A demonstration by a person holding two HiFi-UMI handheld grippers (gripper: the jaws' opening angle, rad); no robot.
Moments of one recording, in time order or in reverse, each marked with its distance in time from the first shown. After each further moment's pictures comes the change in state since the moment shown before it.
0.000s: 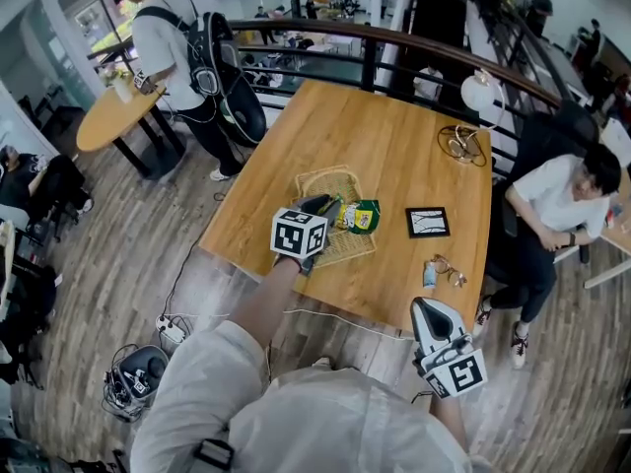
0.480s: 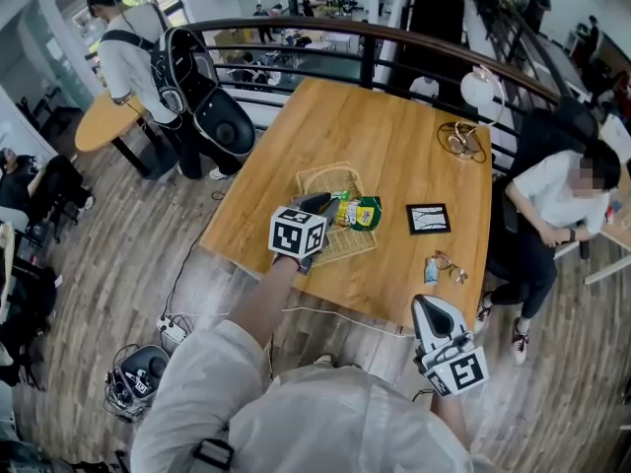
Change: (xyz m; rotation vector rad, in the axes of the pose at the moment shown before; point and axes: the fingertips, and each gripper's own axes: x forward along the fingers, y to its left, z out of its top) left arm -0.010 0.001 0.005 0.023 -0.010 -0.008; right arm 0.003 0.006 0.005 -0.006 0.003 -0.007
